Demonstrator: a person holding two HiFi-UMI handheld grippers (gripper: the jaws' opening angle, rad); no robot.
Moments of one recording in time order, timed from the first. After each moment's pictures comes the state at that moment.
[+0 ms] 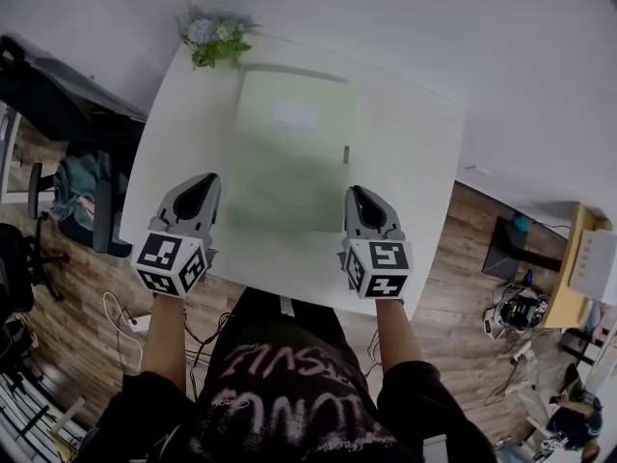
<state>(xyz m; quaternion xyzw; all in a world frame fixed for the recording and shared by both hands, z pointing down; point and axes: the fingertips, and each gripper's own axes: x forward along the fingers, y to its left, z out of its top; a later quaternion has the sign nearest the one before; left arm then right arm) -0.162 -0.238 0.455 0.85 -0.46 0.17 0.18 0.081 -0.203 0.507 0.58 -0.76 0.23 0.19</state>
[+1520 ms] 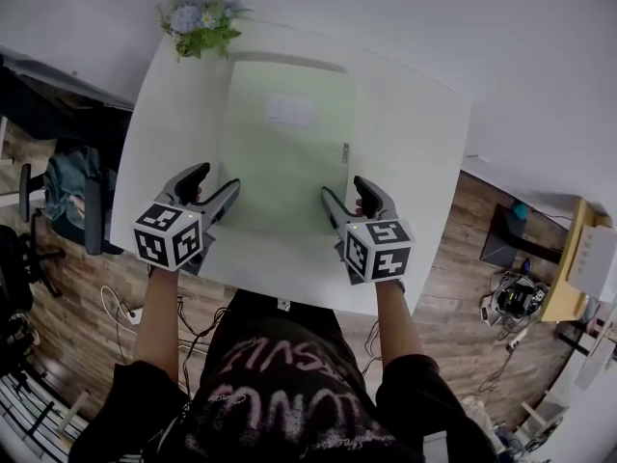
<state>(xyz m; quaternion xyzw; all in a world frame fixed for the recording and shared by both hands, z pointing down) -0.146 -0.254 0.539 0.84 -0.38 0.23 0.31 0.067 -0.216 0.562 0.51 -0.76 0.33 0.23</state>
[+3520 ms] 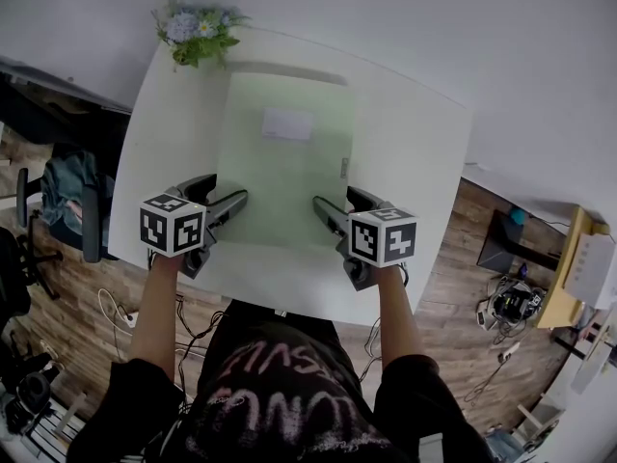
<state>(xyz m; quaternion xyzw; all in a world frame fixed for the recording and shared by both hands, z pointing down) -0.131 -0.257 0.578 0.81 -0.32 0.27 0.41 0.057 -0.224 0.587 0.43 -0.73 0.47 0.24</state>
